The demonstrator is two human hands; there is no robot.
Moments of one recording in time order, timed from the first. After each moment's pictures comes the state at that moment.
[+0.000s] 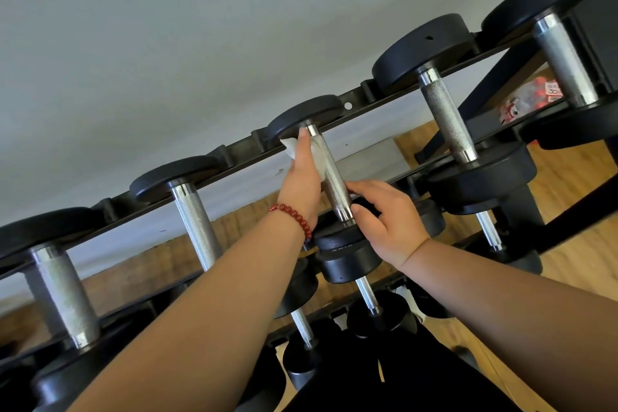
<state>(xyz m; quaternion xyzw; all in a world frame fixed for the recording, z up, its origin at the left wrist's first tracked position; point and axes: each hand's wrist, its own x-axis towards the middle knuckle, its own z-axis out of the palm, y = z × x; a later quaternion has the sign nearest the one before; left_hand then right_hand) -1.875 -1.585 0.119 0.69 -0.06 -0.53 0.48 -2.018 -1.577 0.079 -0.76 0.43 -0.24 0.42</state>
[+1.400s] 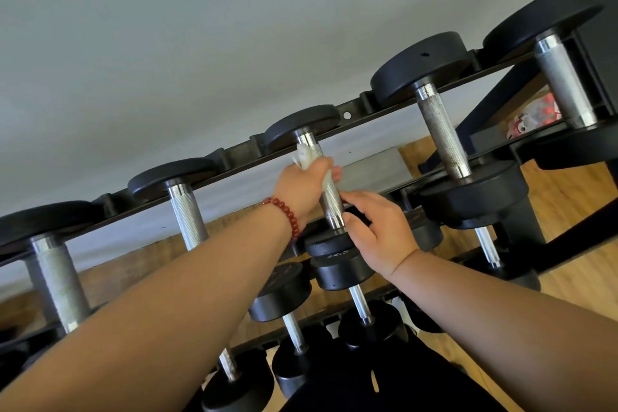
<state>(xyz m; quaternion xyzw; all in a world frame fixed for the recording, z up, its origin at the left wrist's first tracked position) -1.876 -1.589 0.128 0.69 -0.14 -0.53 0.47 -2.021 -1.581 0.085 -0.75 0.41 -0.23 0.46</state>
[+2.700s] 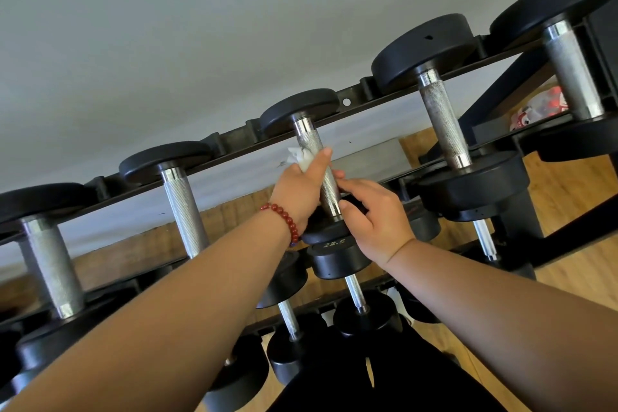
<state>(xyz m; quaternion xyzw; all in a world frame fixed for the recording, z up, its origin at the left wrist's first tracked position) -1.883 -1.573 0.109 0.71 -0.21 -0.51 0.44 -2.022 -1.581 0.078 -0.75 0.40 -0.25 0.47</state>
